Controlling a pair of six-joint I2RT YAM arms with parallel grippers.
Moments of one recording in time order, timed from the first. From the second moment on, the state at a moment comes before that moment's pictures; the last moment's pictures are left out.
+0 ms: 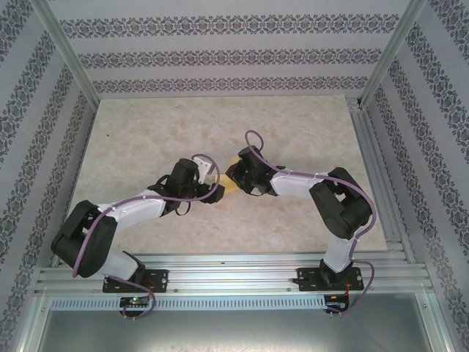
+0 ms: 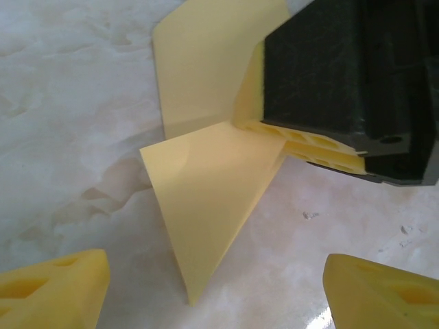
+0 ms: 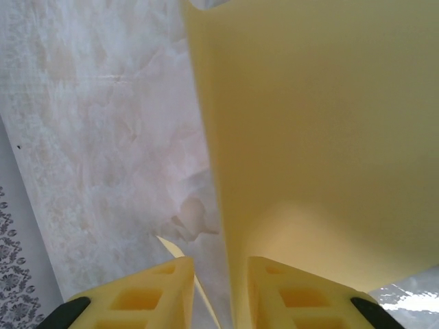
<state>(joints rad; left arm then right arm) -0.59 1.45 0.68 0.05 0.17 -0.20 0.66 1.82 1.00 0.03 -0.13 1.25</state>
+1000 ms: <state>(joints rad) -0.67 1.72 0.71 0.36 0.04 -0.02 0.61 1.79 0.91 0.20 -0.25 1.31</state>
